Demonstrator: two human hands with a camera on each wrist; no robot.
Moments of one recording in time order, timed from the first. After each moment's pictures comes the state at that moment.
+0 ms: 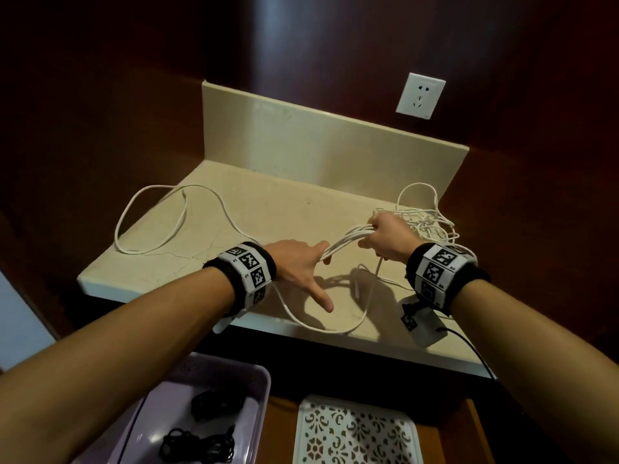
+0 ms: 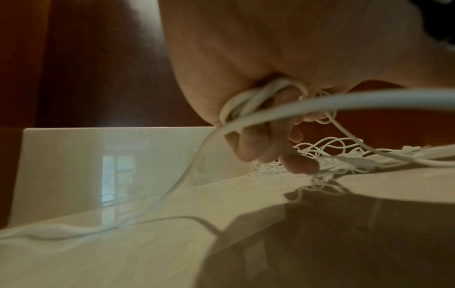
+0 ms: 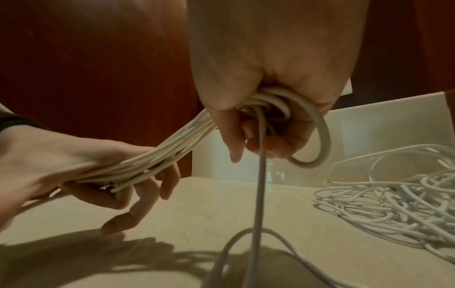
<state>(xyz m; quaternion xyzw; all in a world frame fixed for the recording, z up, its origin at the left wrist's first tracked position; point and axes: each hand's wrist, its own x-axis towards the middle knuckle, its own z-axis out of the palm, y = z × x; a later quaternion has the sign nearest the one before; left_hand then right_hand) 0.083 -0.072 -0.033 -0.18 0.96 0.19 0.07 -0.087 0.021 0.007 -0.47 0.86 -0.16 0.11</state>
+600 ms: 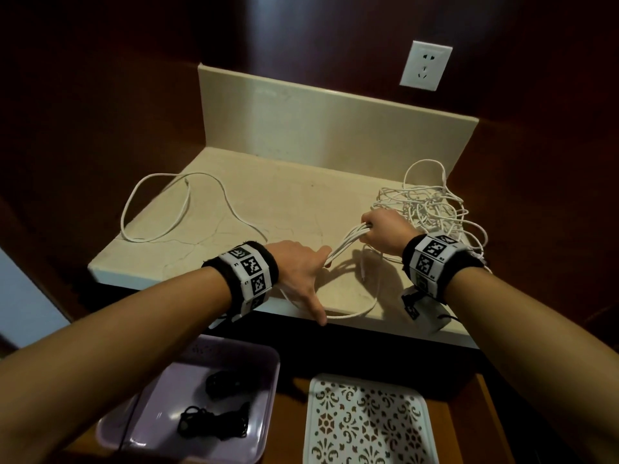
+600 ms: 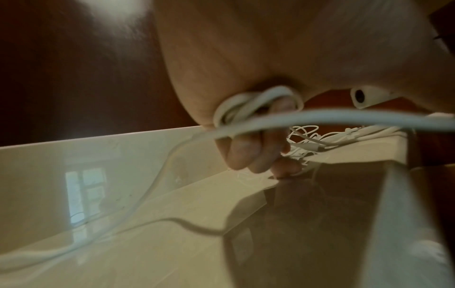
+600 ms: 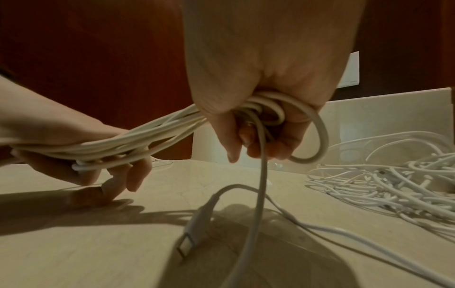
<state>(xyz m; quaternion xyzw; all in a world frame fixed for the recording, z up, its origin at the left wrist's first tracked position) 0.097 -0.051 -0.049 -0.16 0.97 0.08 0.14 -0.084 0.021 -0.020 -0.52 0.85 -0.05 0.07</state>
